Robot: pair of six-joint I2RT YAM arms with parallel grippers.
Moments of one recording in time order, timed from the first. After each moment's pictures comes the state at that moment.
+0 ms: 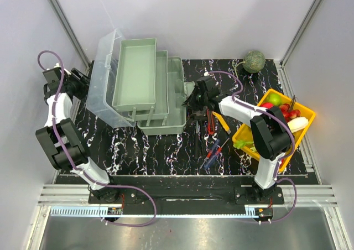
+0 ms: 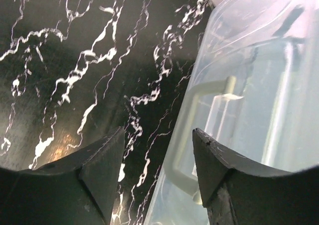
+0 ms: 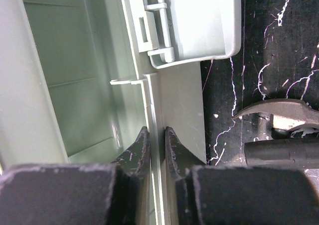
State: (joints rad) left arm 0.46 1.67 1.34 -0.30 0.48 -0.54; right arm 0.54 1.86 1.29 -0.13 -0.13 0.92
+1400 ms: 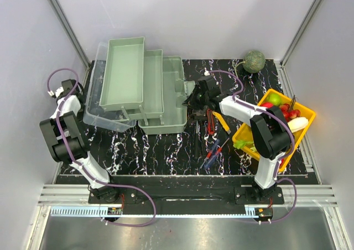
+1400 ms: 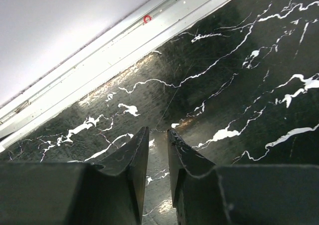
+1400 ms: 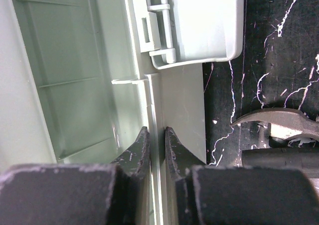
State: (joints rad) left arm 0.40 1.75 1.23 -0.53 -0.36 -0.50; right arm 0.53 1.87 1.28 -0.10 -0.15 0.90
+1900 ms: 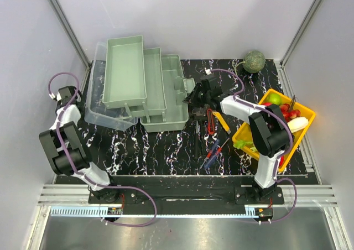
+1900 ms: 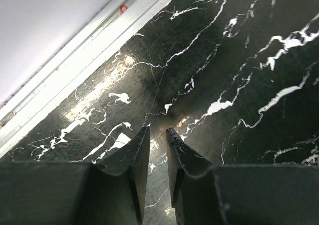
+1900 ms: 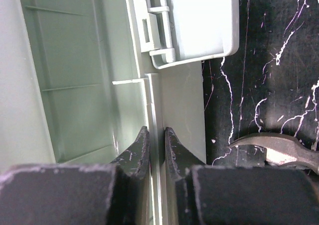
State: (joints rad) left arm 0.43 1.64 1.07 -0.40 -0.21 -0.39; right arm 0.50 1.90 1.27 -0.01 -0.18 0.88
